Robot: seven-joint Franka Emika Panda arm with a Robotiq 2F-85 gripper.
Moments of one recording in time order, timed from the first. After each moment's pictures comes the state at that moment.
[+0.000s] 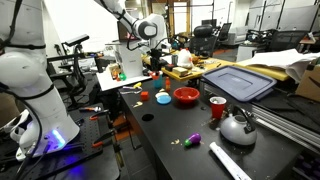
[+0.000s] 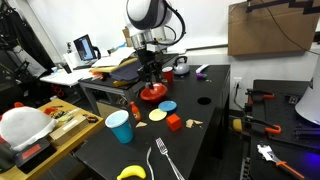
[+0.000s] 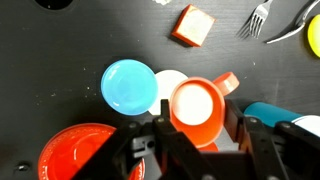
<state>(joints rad) 0.11 0.30 0.07 -2.00 0.11 2.25 0.16</state>
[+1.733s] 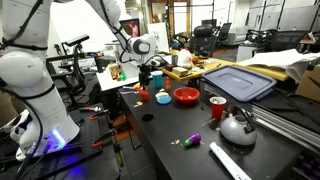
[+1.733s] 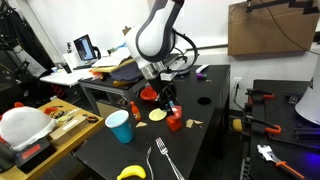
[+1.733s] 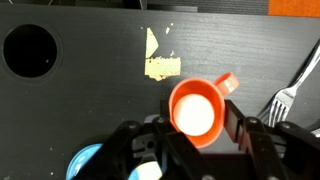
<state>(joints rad) 0.19 0.41 0.09 -2.10 0.05 2.24 0.22</state>
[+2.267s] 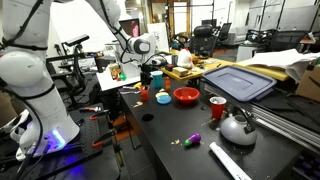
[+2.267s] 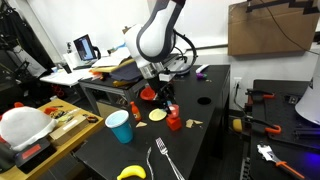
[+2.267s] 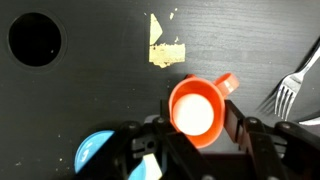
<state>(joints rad) 0.19 0.41 0.09 -2.10 0.01 2.28 0.26</state>
